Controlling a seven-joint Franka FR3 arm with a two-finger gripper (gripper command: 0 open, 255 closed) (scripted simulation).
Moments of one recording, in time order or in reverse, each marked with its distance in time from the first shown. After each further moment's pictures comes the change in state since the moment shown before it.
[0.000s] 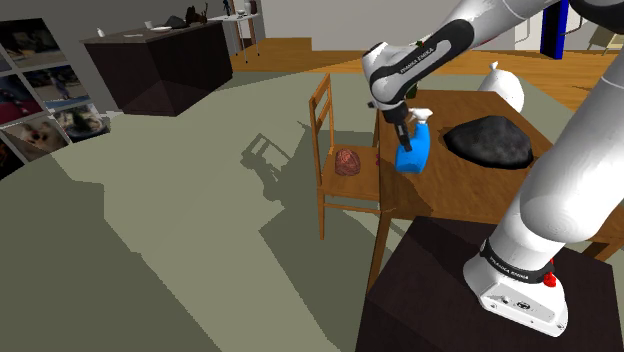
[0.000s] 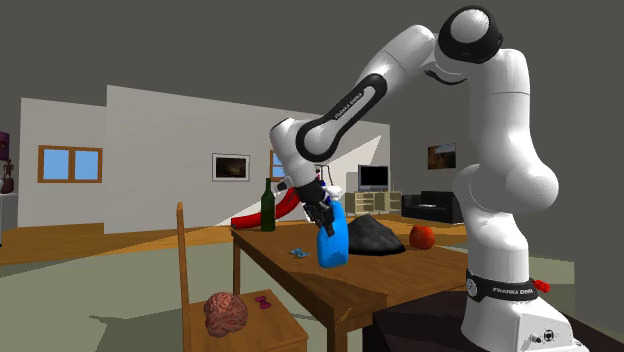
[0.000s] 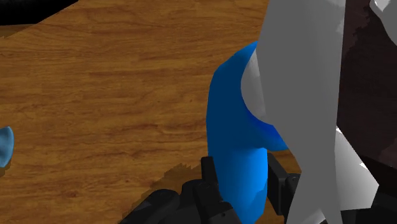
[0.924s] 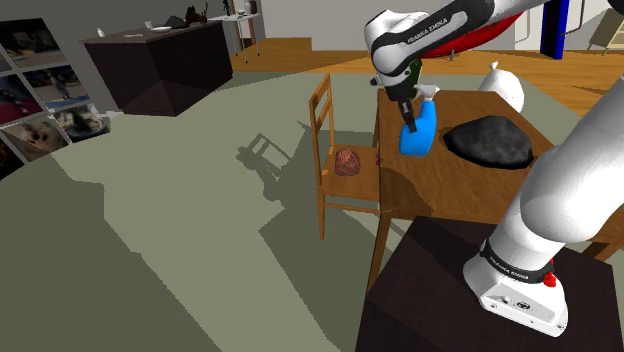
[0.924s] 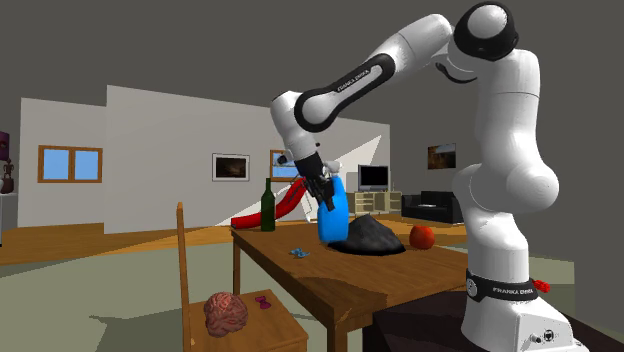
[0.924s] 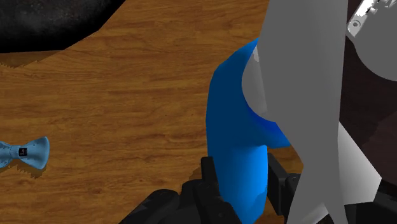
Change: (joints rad) arm 0.007 -0.096 0.013 0.098 0.004 -0.189 -0.041
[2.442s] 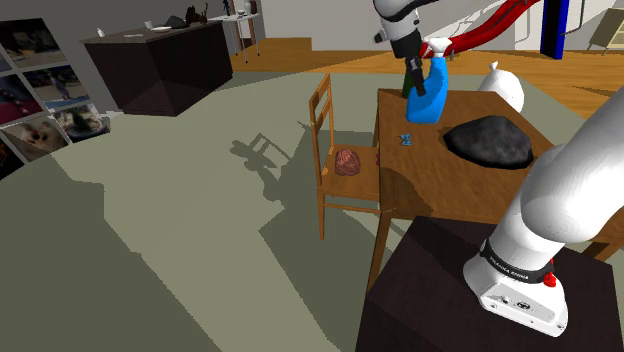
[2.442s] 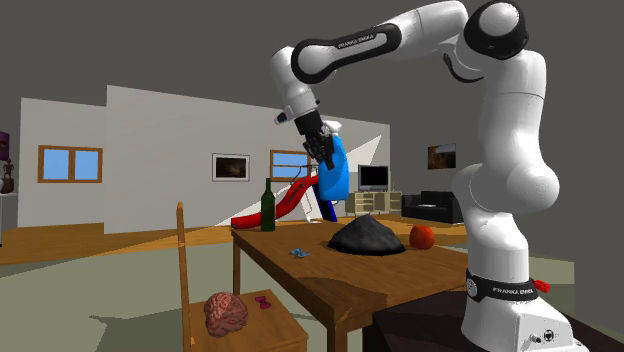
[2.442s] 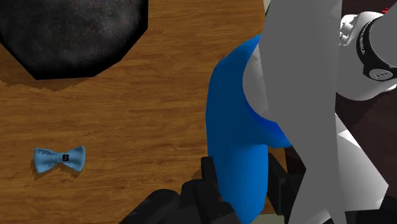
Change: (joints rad) arm 0.009 -0.056 0.024 0.251 0.004 -0.297 -0.076
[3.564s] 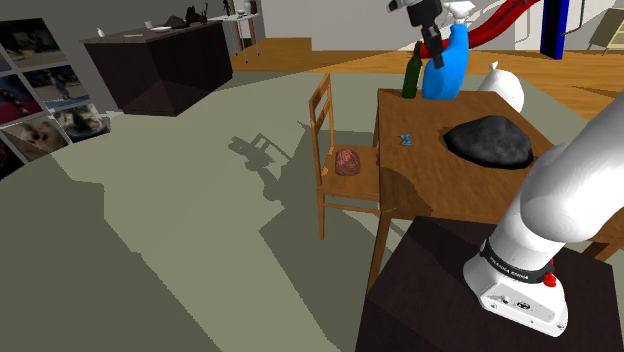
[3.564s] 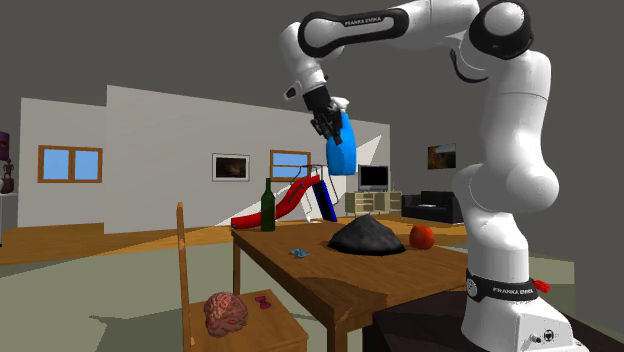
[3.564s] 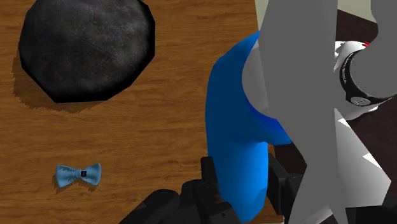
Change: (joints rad) arm -0.013 -0.037 -0.009 0.153 -0.032 -0.170 -0.090
